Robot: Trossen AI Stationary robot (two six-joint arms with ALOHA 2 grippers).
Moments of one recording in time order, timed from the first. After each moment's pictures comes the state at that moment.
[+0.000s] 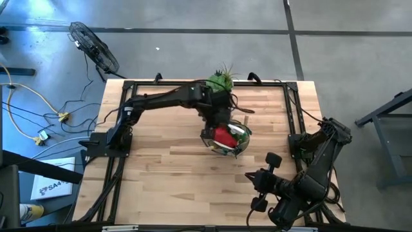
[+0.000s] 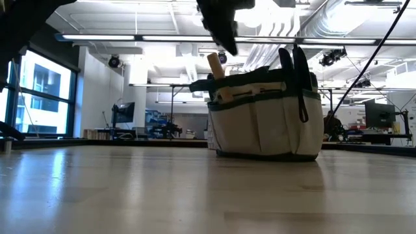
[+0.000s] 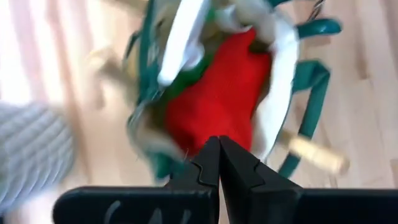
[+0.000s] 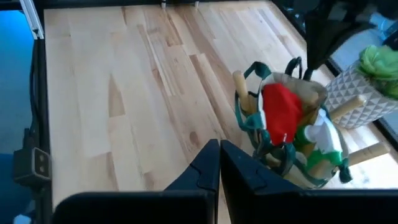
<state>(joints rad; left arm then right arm) 0.12 2.10 2.26 -1.28 0.12 0.30 0.88 1.74 1.82 -1.40 0.88 1.07</state>
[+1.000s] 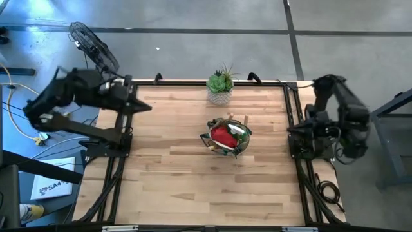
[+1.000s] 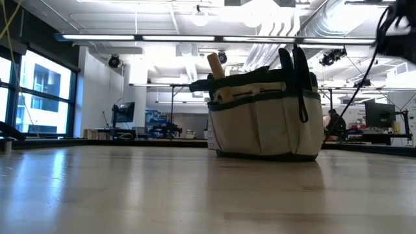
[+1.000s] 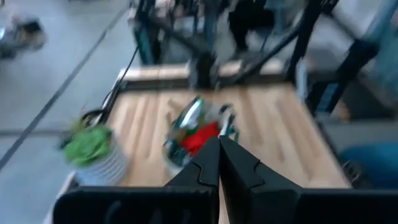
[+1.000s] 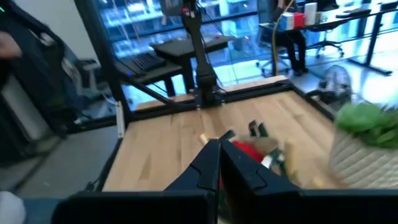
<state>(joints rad) 0.04 0.93 1.58 -1.00 0.03 0.07 1.42 0.65 1.04 -1.41 1.38 1.21</state>
